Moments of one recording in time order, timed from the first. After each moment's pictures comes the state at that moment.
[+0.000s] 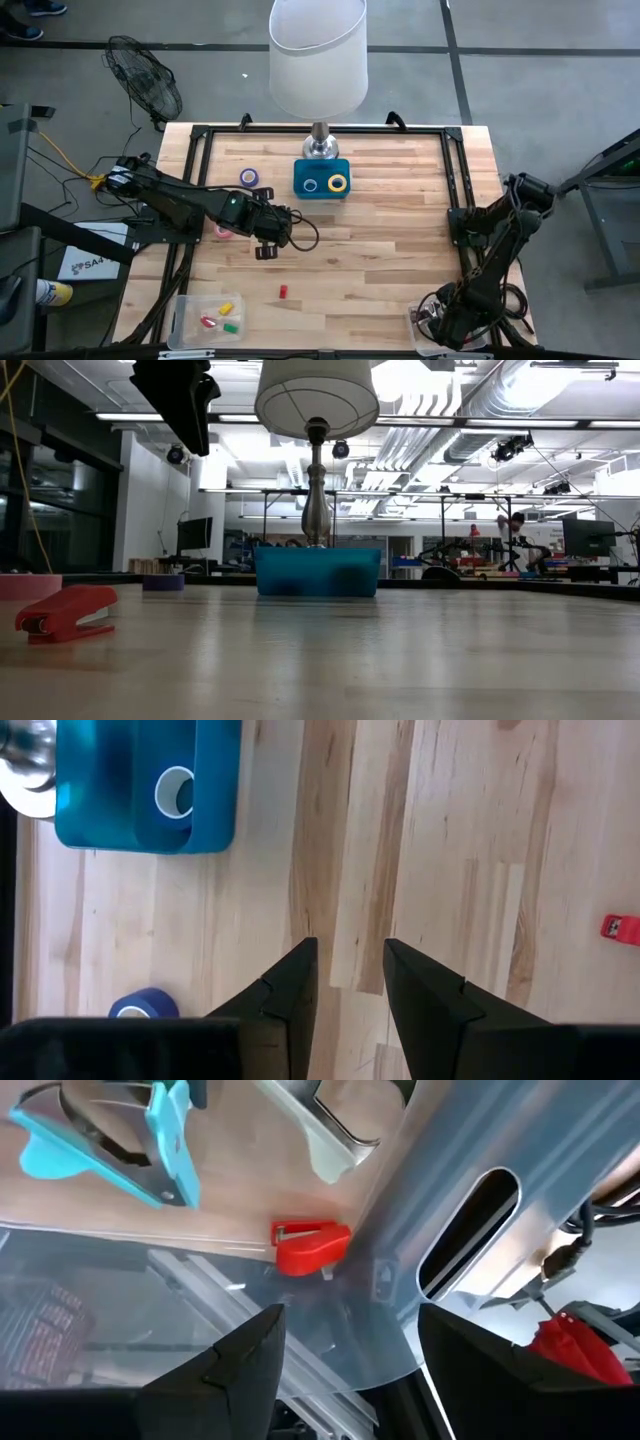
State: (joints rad) left arm -0.29 1.50 1.33 -1.10 -0.35 -0.32; right arm 1.06 1.63 1.03 -0.78 -0.53 2.29
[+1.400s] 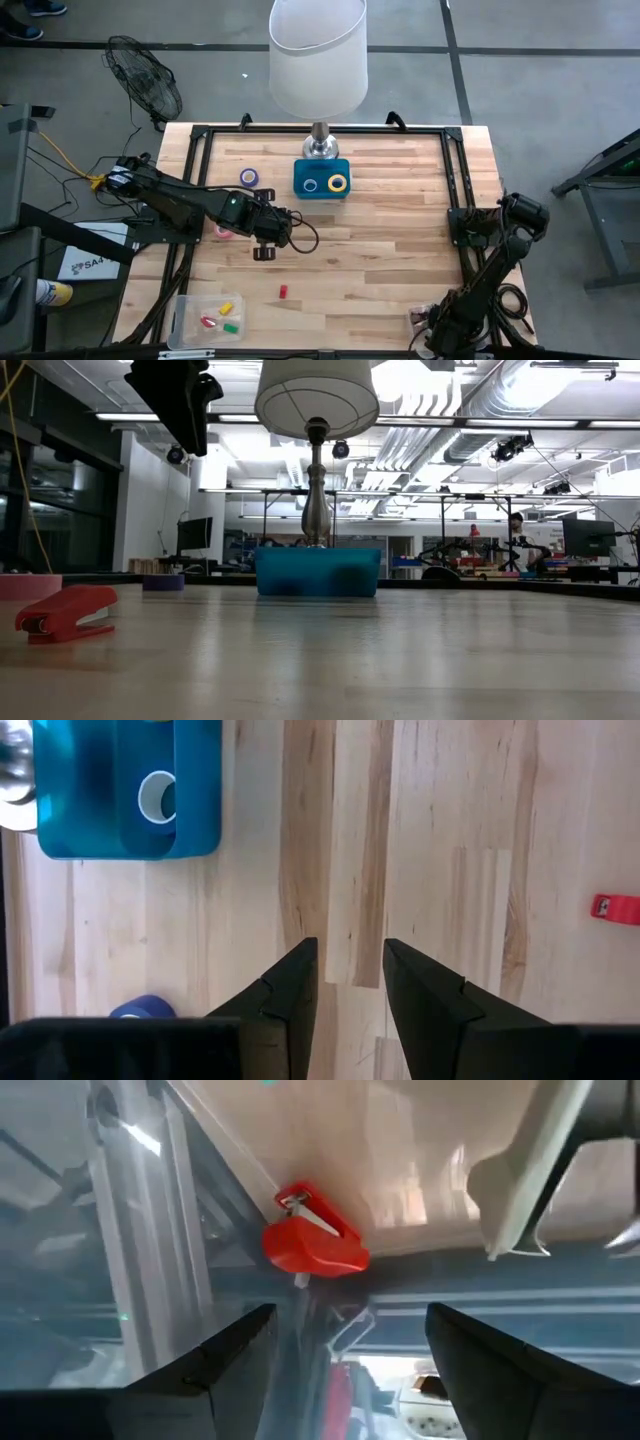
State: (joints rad) left arm -0.30 1.51 1.33 -1.10 -0.32 -0.27; right arm 1.07 1.80 1.03 -0.70 -0.69 1.39
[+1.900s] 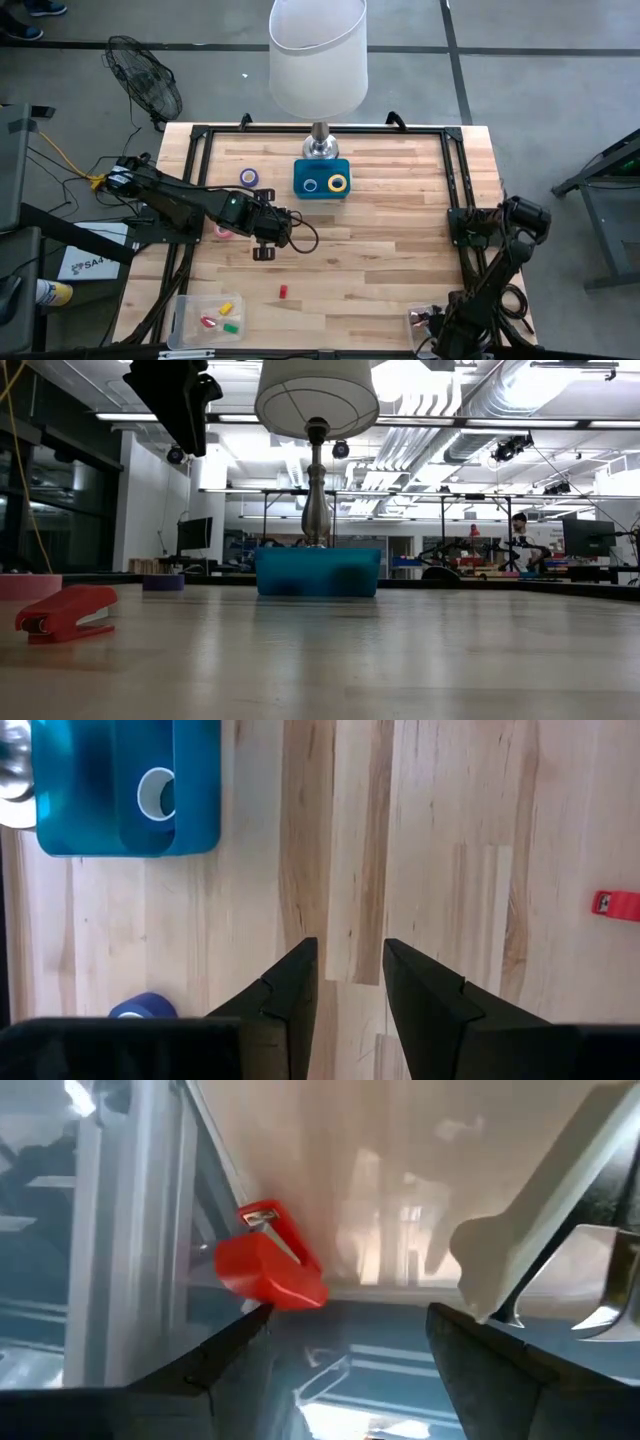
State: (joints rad) left arm -0.30 1.51 1.33 -1.11 -0.32 -0.27; right arm 1.11 1.82 1.03 -0.70 -0.55 1.19
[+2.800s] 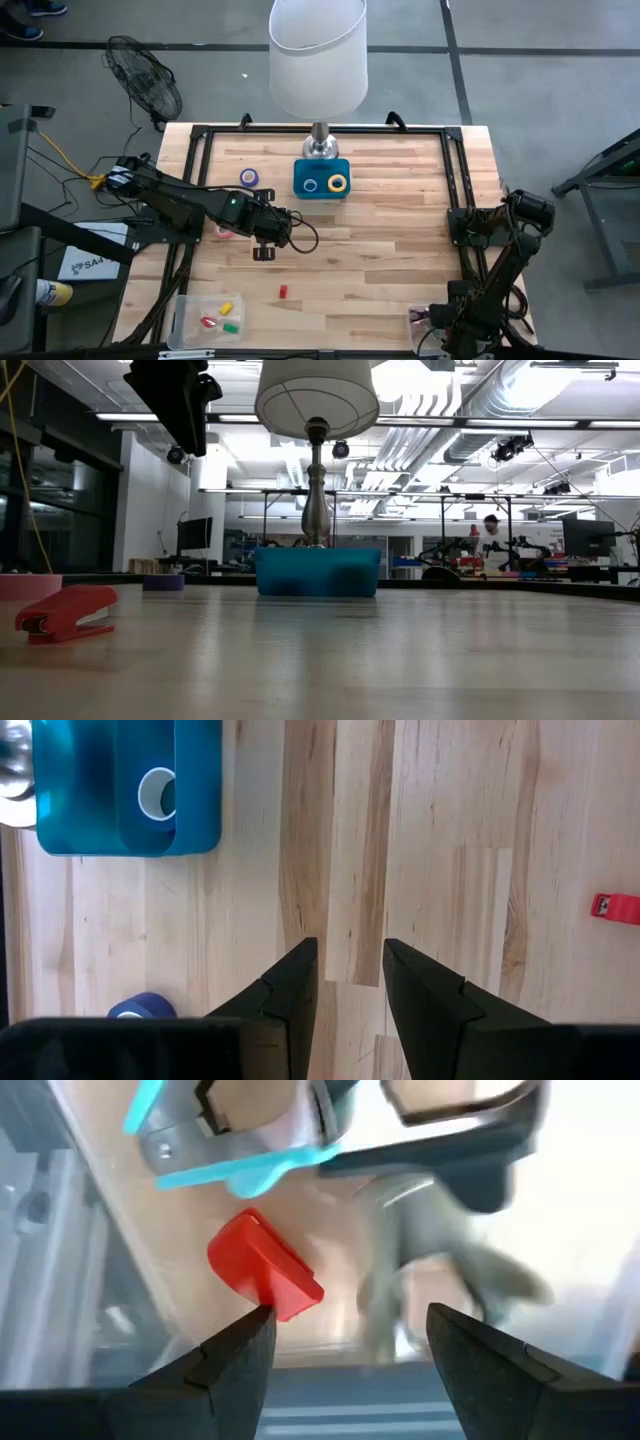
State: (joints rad) left arm -0.30 1.51 1.33 -1.11 -0.32 -0.27; right arm 1.13 1.76 1.03 -0.88 -0.19 1.23
